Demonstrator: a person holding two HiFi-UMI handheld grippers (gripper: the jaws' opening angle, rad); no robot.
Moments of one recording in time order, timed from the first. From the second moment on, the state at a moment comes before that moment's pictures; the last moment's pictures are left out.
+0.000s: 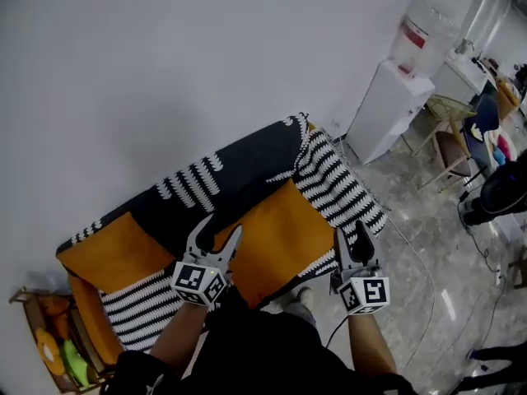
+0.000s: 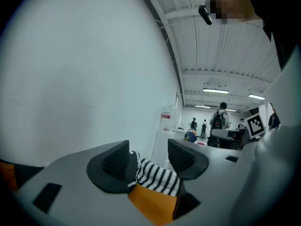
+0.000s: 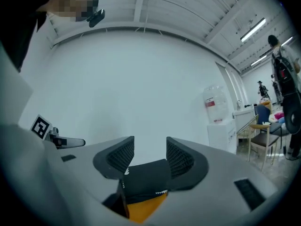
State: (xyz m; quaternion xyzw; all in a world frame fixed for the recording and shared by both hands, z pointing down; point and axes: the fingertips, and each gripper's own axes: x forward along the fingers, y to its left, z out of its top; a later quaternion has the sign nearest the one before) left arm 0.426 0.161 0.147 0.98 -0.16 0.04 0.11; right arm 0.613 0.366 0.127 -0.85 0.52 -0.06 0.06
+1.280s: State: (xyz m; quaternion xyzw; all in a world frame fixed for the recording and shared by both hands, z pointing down) left arm 0.391 0.155 0.336 0.80 -0.51 0.17 0.25; right arm 0.739 0.173 0.323 -0.60 0.76 -0.24 -0.11
